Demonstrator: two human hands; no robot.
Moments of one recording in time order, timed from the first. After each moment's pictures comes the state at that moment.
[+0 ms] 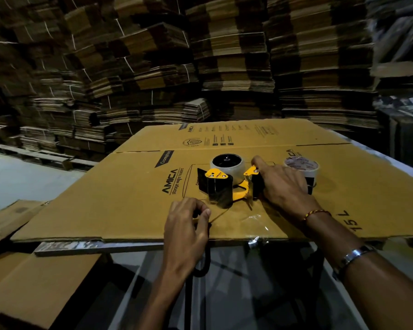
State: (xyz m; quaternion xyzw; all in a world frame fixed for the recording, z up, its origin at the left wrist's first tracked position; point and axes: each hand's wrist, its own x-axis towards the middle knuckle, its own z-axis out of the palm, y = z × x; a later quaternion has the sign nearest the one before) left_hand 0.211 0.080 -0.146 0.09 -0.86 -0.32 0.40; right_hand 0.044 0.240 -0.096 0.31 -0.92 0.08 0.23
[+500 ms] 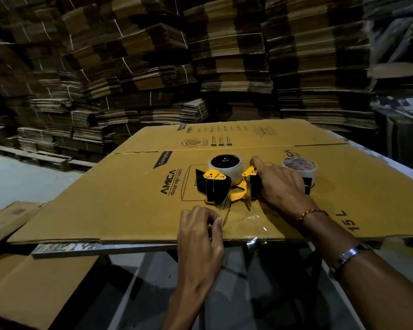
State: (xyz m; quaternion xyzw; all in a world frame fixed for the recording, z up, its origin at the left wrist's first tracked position) left_hand 0.213 0.113 -0.158 0.08 -0.84 -0.30 0.44; right_hand 0.050 0.242 -0.094 0.32 -0.92 0.11 0.22
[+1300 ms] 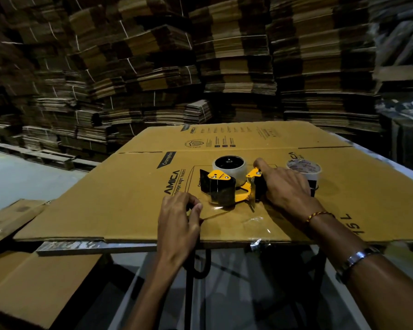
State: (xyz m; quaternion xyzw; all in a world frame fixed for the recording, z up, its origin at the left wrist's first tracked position) left_hand 0.205 0.059 -0.139 0.13 -0.87 -0.29 0.38; right_hand 0.048 0.241 -0.090 0.31 -0.93 0.08 0.20
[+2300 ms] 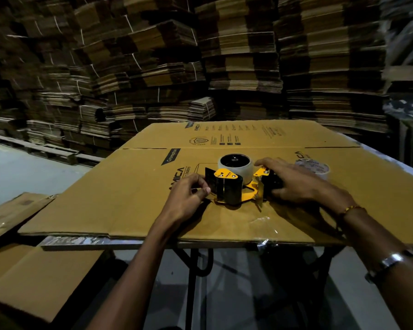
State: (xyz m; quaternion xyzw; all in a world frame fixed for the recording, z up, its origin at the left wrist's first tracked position) left_hand 0.159 0.018 -0.118 0.09 -0.87 -0.44 0.22; right_hand 0.016 0.255 -0.075 0.41 -0.91 0.11 0.01
